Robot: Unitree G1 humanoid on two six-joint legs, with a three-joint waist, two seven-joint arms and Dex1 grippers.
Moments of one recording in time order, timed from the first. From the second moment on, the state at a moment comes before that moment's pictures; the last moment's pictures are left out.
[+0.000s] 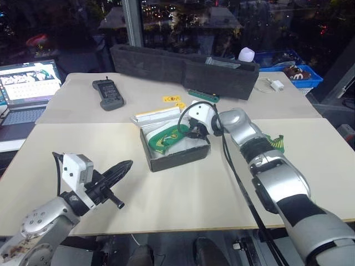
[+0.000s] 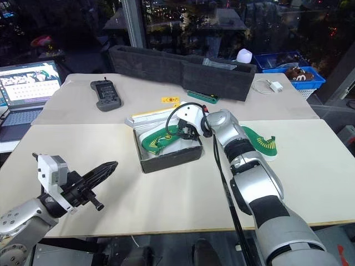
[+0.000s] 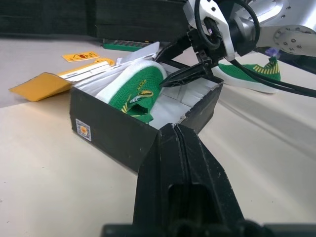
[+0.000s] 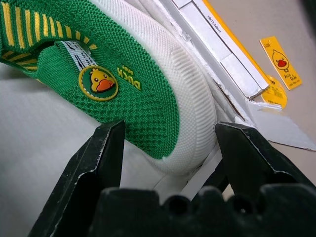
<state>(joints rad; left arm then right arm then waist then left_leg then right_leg) 0.24 0.62 0.37 -0.75 -0.83 0.56 -0.47 -1.23 -0.28 0.30 1.05 -0.21 -0.03 0.88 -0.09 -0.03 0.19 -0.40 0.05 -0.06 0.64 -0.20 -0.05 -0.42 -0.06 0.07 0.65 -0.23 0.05</state>
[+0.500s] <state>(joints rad) 0.25 0.60 0.37 -0.73 -0.78 0.52 -0.51 -1.20 -0.29 0.29 0.97 -0.21 -0.01 0.87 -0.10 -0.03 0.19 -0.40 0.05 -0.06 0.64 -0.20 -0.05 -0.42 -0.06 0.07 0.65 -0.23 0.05</state>
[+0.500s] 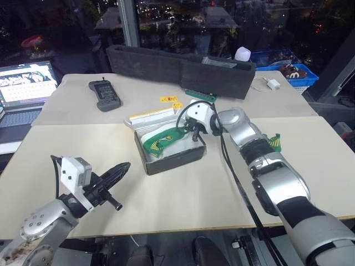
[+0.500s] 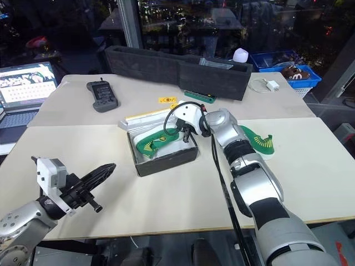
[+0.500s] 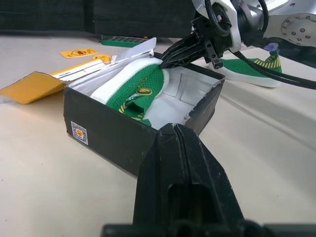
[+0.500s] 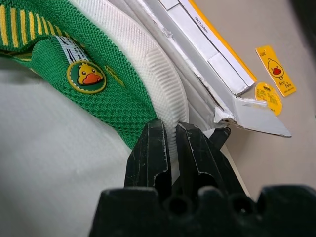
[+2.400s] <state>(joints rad) 0.17 0.66 0.30 -0.72 -0.79 0.46 -0.73 -0.59 -0.90 -0.24 0.12 0.38 1.47 0.86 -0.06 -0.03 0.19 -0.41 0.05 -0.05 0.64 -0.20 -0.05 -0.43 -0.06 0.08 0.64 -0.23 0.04</state>
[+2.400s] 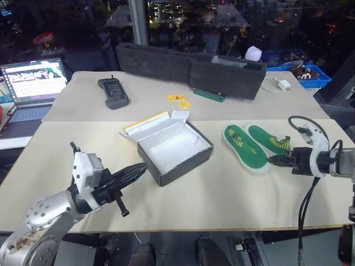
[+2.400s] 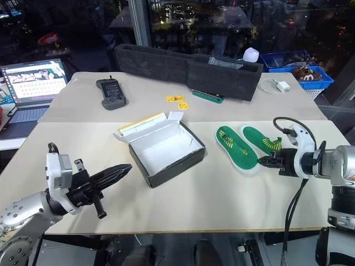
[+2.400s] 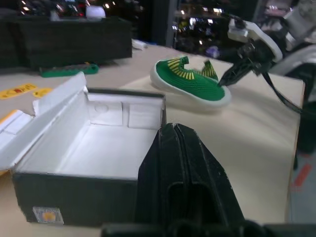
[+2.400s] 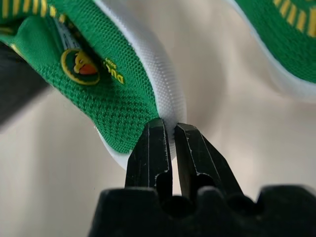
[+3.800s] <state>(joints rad) 0.06 0.47 0.36 -0.55 -0.66 0.47 -0.32 -0.30 -0.85 -0.44 -0.48 0.48 1.02 0.74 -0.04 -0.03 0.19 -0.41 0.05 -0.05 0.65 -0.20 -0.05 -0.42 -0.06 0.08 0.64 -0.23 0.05</state>
